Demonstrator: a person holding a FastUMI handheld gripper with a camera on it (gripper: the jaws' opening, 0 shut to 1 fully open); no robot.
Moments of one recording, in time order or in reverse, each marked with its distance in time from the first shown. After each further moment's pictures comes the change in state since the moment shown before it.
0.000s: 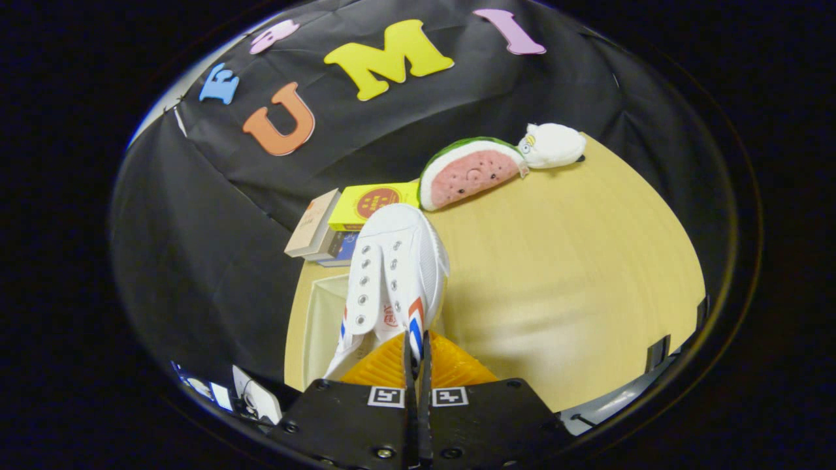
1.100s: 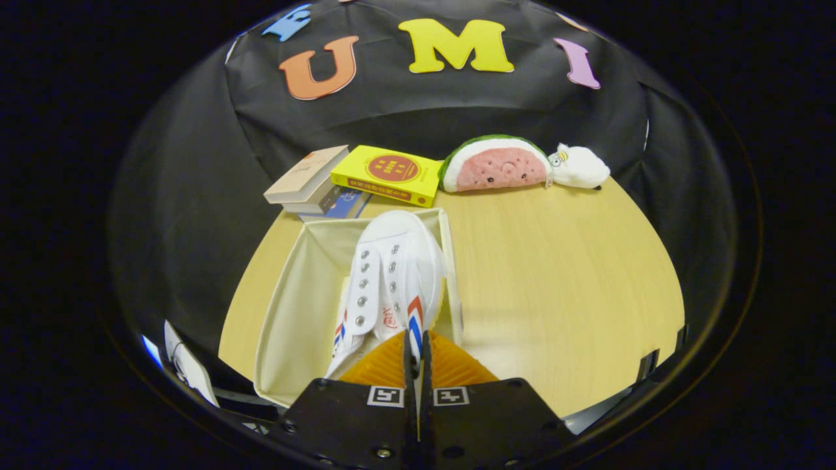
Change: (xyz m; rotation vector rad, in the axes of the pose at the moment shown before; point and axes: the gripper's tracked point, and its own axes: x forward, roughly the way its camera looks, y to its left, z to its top) arm 0.074 0.031 -0.060 -0.243 -0.024 -0.210
